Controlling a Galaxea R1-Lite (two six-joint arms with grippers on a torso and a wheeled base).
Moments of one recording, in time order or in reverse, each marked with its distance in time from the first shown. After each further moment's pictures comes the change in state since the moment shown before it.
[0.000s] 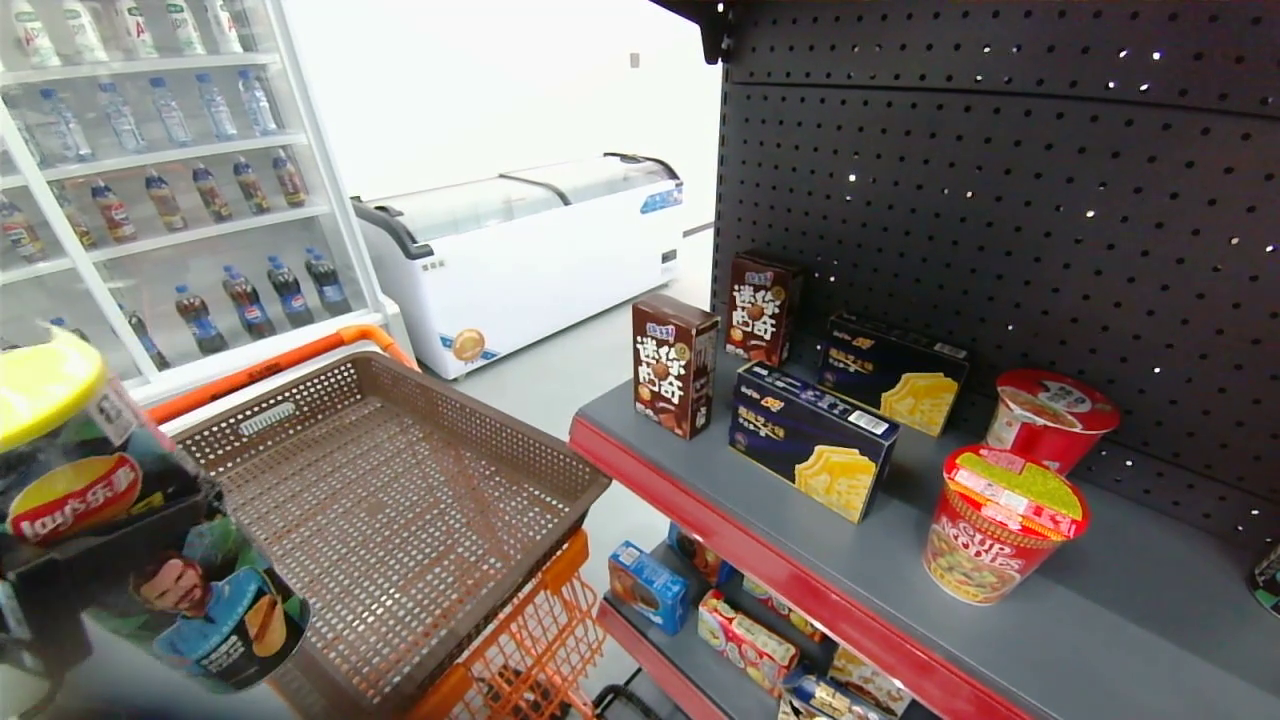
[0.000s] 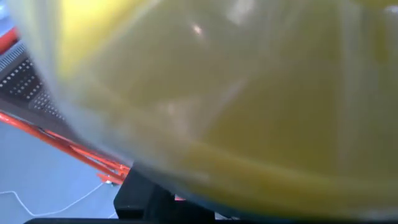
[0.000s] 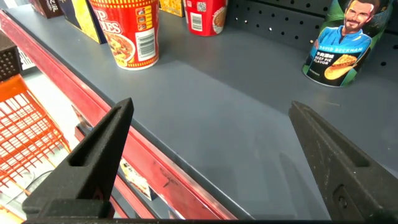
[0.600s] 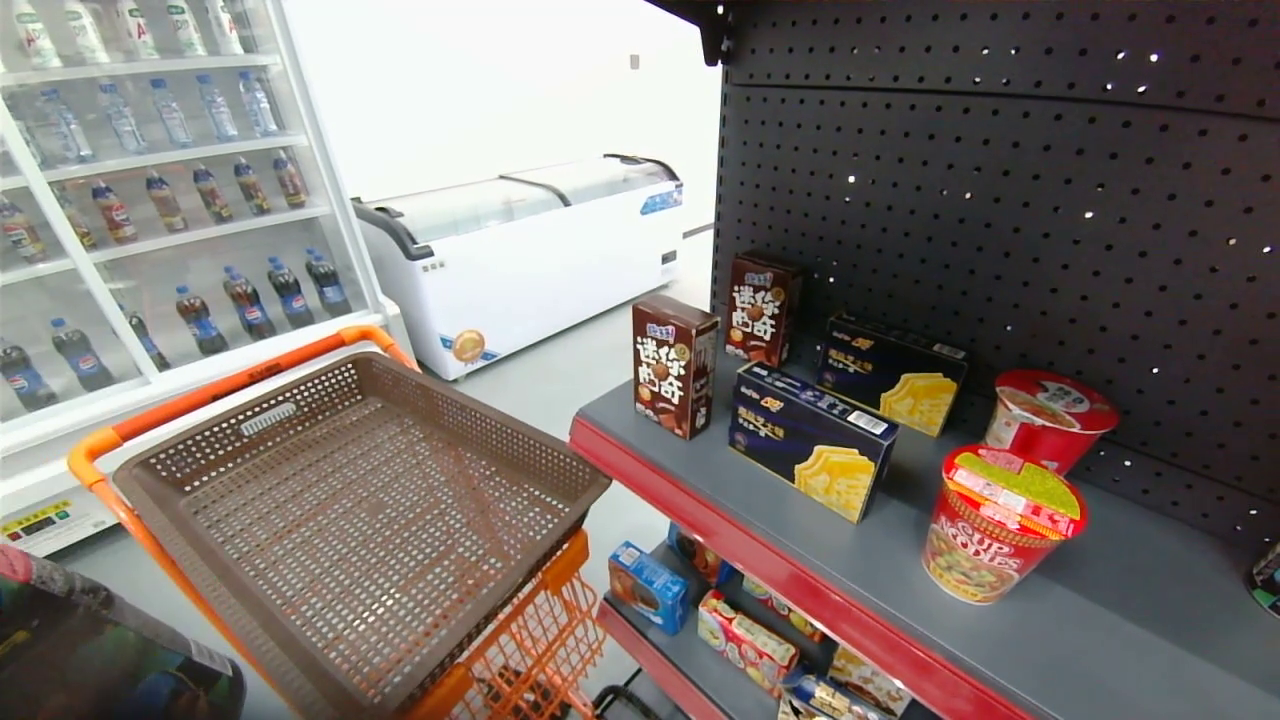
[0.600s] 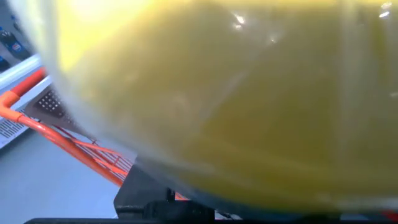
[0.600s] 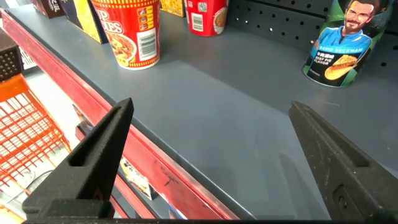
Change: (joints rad) left arm -0.004 -0.327 0.161 0.010 0.003 0.080; right arm 0.001 0.000 0.000 0.000 0.002 -0.001
